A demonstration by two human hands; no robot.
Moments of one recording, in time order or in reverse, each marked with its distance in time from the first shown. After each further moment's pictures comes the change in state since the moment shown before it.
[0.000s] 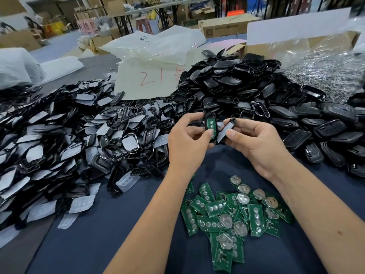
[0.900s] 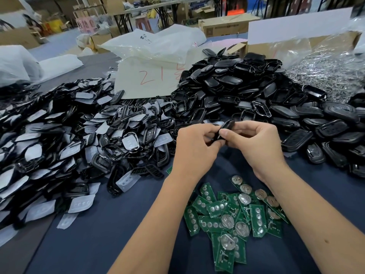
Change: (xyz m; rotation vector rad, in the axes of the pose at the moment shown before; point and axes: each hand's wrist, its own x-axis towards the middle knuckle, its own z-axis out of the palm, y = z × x) left_hand -0.007 0.010 0.003 0.433 -0.128 0.275; right_hand -0.004 0.005 0.008 -0.373 0.191 -0.138
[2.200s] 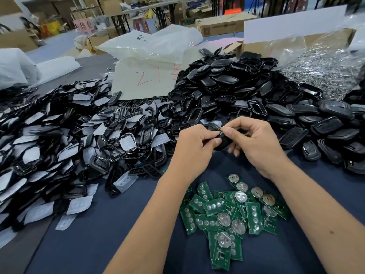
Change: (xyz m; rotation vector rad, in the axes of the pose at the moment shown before) left_hand 0.004 -0.017 0.006 -0.106 -0.105 -0.045; right_hand 0.008 0.003 -0.013 0.002 -0.203 -0.058
